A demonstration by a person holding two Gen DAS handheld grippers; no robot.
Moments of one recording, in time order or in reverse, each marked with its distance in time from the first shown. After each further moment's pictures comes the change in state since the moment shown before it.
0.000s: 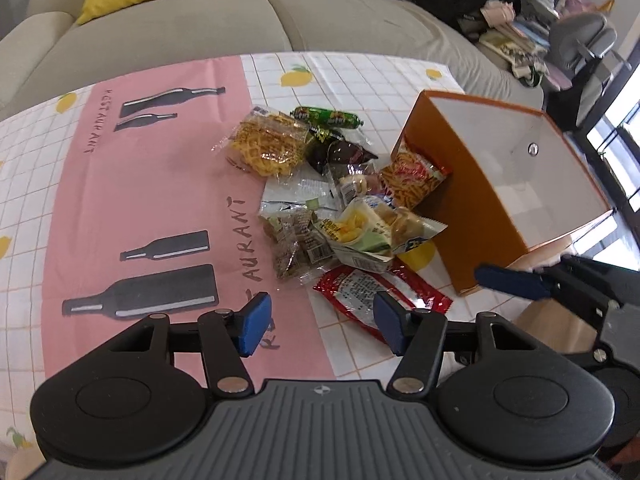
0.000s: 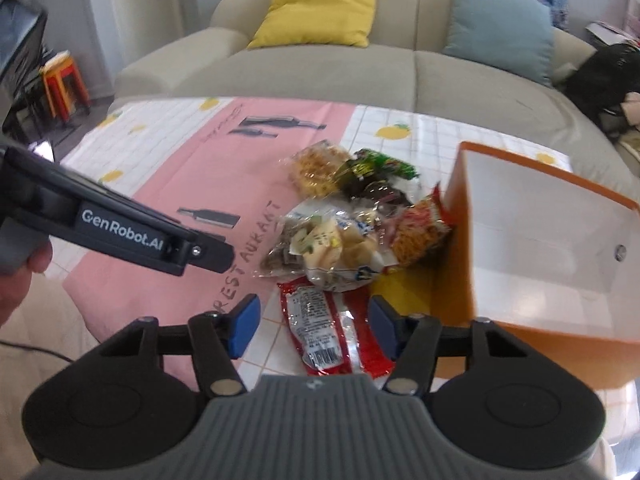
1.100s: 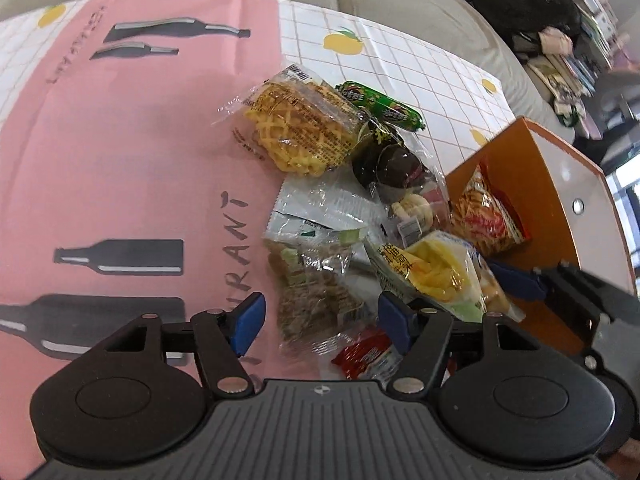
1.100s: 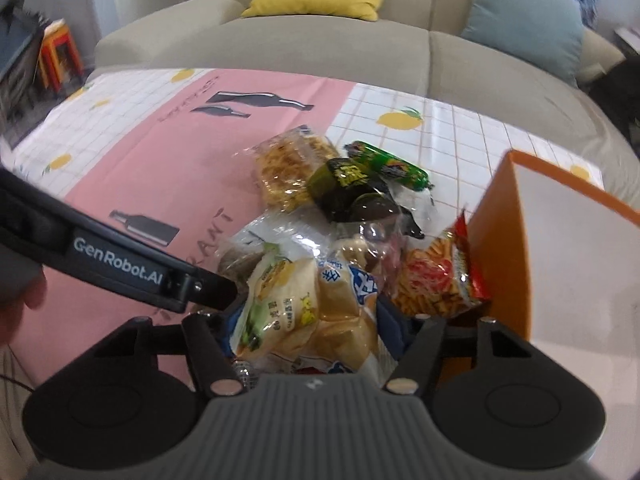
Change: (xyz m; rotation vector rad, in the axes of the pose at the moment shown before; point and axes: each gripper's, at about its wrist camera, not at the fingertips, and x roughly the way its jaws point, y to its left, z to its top) left arm 0.100 0.049 0.040 -0.248 0.092 -0.096; right arm 0.112 -0.034 0.044 -0.033 0.063 0.002
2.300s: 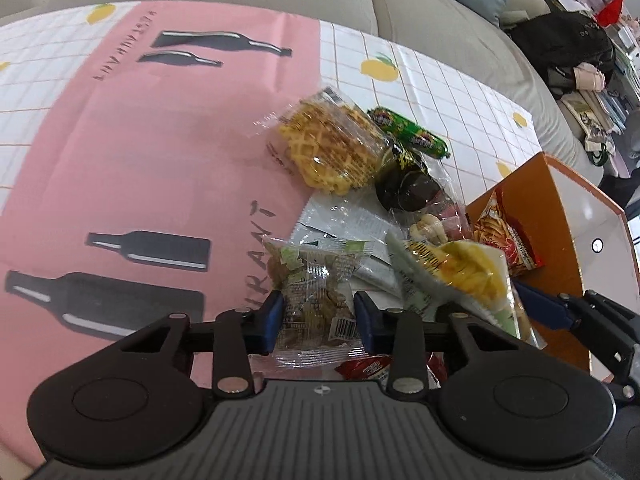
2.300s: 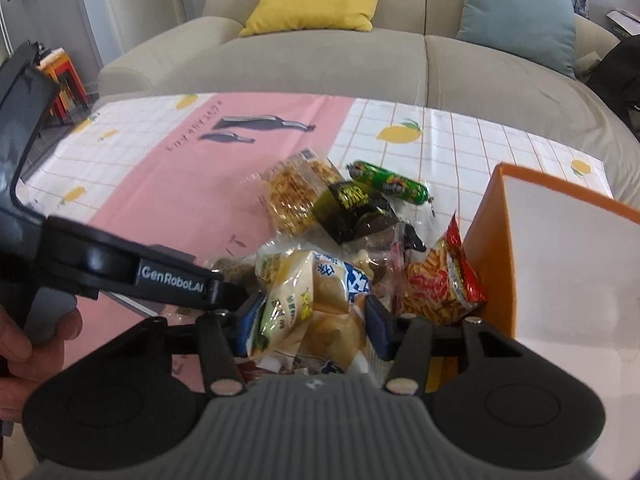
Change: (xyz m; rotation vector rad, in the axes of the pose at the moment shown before) left arm -0.023 -0.006 -0.007 -0.088 -0.071 0.099; right arm -0.022 -0.003 0.010 0.047 -0.046 0.043
